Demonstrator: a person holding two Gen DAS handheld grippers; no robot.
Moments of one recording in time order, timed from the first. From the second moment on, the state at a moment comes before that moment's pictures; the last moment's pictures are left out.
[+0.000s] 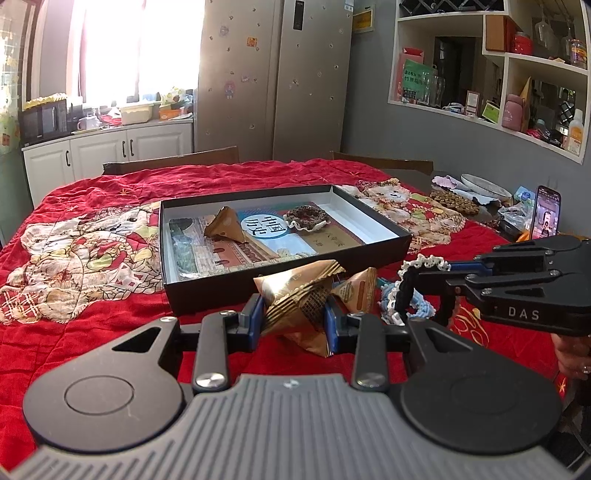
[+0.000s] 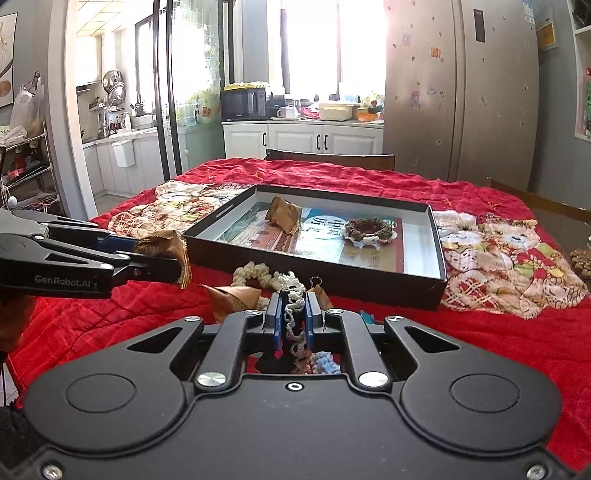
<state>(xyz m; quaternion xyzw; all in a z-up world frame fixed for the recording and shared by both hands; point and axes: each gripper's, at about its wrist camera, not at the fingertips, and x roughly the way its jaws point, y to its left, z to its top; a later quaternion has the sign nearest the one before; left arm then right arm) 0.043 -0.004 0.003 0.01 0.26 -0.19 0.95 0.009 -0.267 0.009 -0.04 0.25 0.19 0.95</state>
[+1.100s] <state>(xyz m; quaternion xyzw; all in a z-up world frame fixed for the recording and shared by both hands) 0.079 -0.002 0.018 0.00 0.25 -0.18 0.95 0.051 -0.265 0.033 -0.03 0.22 0.18 0.96</state>
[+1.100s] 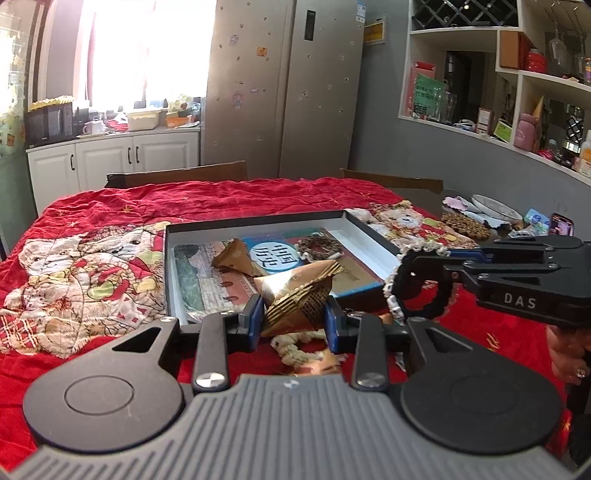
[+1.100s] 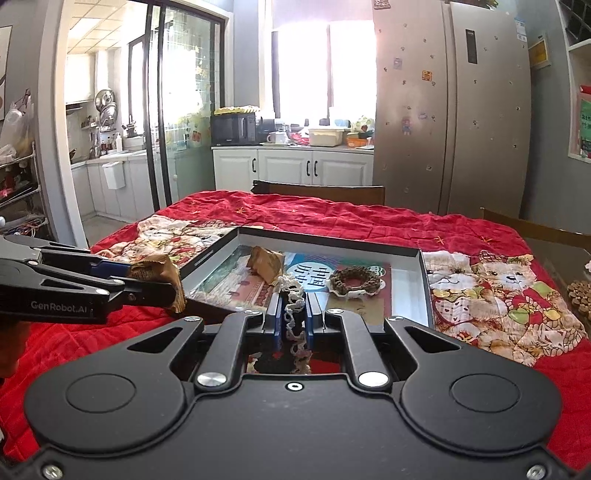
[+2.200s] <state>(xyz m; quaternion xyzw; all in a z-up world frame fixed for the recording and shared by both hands) 0.202 -0.049 0.036 0.00 0.25 -0.15 0.96 0.198 -0.283 0.054 0.03 0.21 0.10 0.97</state>
